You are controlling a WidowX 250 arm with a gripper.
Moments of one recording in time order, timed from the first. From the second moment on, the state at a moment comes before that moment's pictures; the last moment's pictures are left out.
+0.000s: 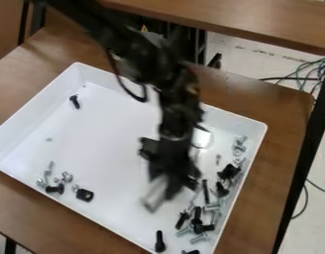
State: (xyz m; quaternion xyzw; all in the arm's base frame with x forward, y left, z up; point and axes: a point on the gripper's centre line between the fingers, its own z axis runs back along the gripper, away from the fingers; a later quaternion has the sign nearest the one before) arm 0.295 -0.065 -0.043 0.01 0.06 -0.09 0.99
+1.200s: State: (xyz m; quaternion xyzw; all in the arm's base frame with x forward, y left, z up) arm 0.296 -0.002 -0.038 -0.06 0.00 0.04 1.00
